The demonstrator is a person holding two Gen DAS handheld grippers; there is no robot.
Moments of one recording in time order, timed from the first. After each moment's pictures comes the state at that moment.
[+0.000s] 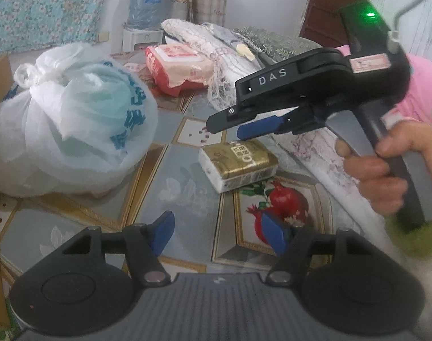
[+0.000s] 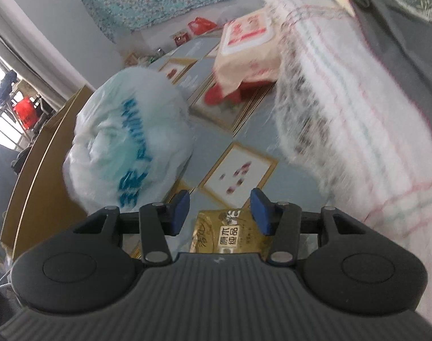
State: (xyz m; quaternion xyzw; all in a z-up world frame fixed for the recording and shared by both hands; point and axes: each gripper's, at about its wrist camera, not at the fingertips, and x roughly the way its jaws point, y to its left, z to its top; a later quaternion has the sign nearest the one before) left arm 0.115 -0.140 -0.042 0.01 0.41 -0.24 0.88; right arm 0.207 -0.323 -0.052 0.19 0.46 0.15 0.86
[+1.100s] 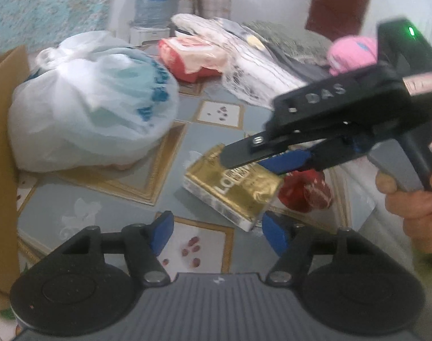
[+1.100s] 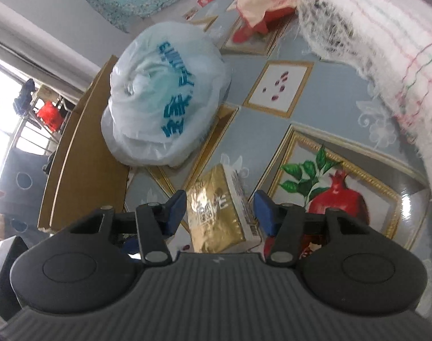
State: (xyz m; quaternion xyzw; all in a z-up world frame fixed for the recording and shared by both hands) left arm 0.098 -0.121 -0.056 0.04 0.41 -0.23 0.88; right arm 0.156 -0.301 -0.076 0.26 0.49 0.20 0.81
